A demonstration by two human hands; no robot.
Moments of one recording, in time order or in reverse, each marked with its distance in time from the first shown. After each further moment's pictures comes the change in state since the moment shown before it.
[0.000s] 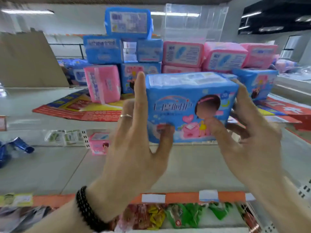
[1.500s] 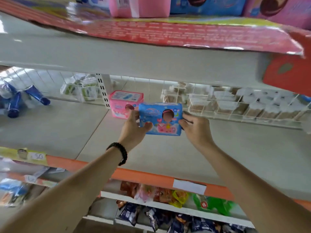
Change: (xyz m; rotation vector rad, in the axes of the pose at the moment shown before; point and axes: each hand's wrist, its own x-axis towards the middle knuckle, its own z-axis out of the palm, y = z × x) left_hand -0.116 -0.344 0.127 -0.256 -0.224 -0.979; right_hand -0.097 0.210 0.299 0.087 -0.544 0.459
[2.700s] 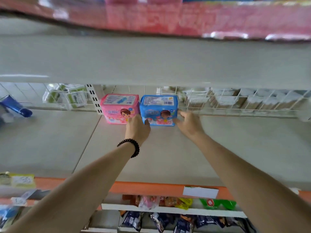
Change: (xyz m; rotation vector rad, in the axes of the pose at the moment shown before) left_hand 0.068 -0.027 0.027 0.504 0.039 0.041; right_hand 0.047 0.025 0.039 -0.353 -0.123 0.276
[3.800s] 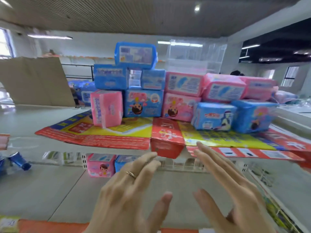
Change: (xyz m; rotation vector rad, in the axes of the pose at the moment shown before) left_hand -0.302 0.238 -0.193 -0.013 0.364 0.864; right_hand -0.300 -0.039 -0.312 0.025 0.566 -0.895
